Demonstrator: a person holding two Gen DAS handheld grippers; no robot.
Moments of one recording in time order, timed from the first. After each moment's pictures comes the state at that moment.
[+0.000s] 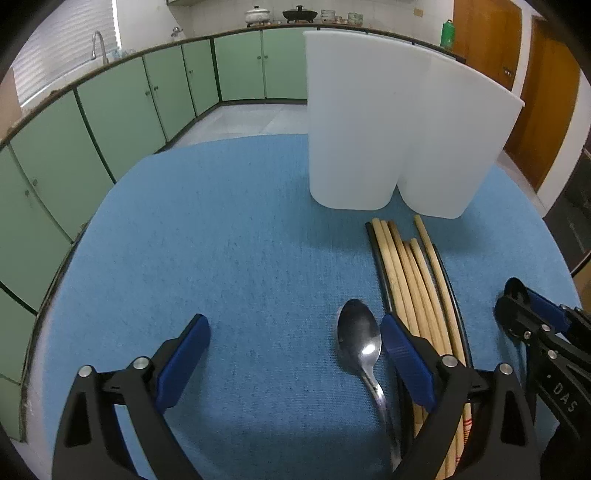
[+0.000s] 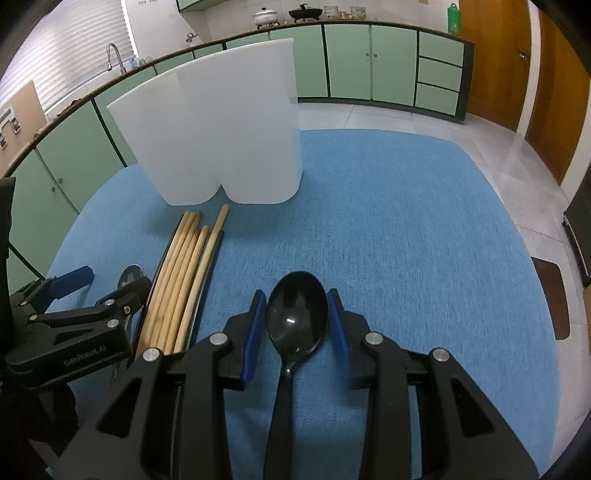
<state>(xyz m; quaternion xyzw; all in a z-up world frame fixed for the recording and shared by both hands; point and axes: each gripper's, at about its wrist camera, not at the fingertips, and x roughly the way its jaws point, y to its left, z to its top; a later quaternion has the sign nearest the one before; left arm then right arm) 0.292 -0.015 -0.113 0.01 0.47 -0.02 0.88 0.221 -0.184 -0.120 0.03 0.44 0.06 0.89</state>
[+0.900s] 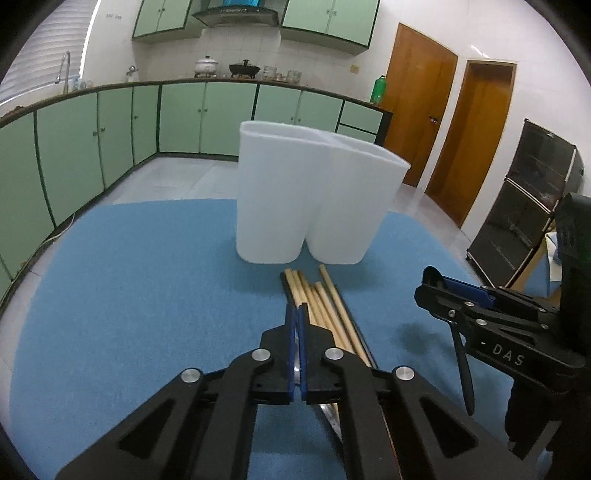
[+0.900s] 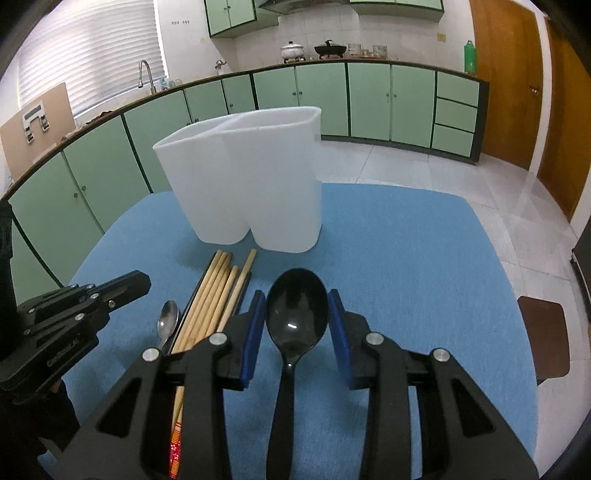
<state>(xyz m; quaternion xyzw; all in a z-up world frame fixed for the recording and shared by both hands) 0.256 -0.001 -0.087 -0.05 0.35 -0.17 0.92 0.209 -0.189 -0.090 0.02 0.38 0.10 0.92</state>
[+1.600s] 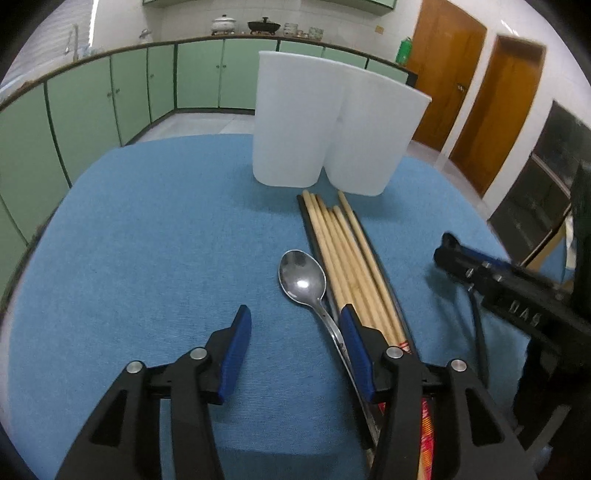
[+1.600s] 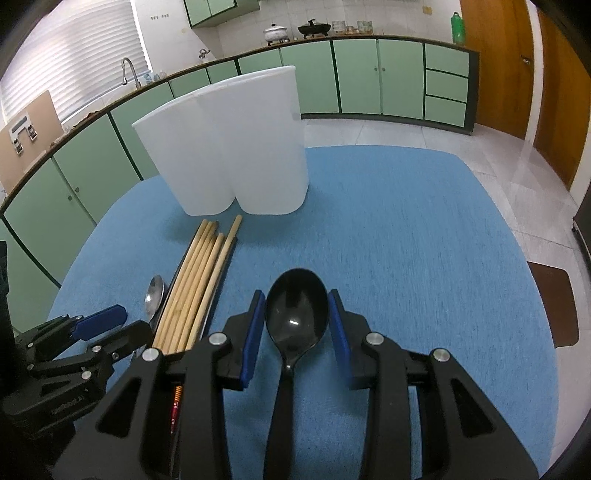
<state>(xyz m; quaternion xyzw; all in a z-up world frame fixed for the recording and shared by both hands) 0.225 -0.007 -0.119 -0.02 0.44 -0.12 0.89 0.208 -0.199 -0.107 0.05 0.41 0.08 0.91</state>
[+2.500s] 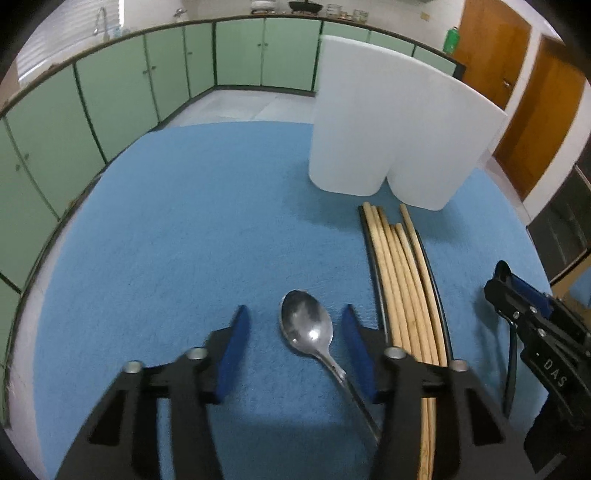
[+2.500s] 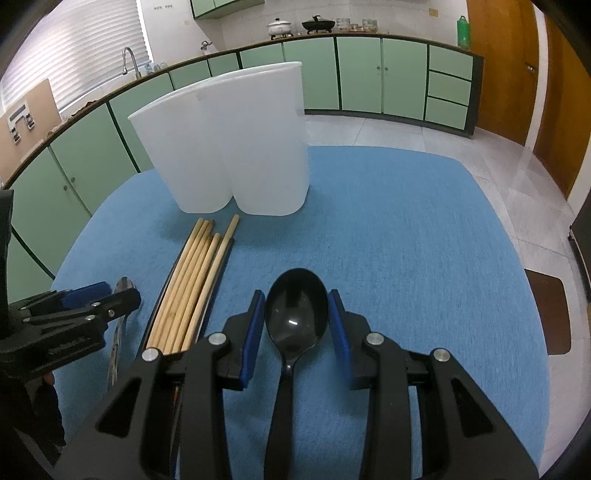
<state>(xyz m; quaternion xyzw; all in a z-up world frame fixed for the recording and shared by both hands) 0.265 -0.009 -0.114 -0.03 0.48 -0.04 0.88 0.214 -0.193 -0.110 0.03 0.42 0.08 0.90</state>
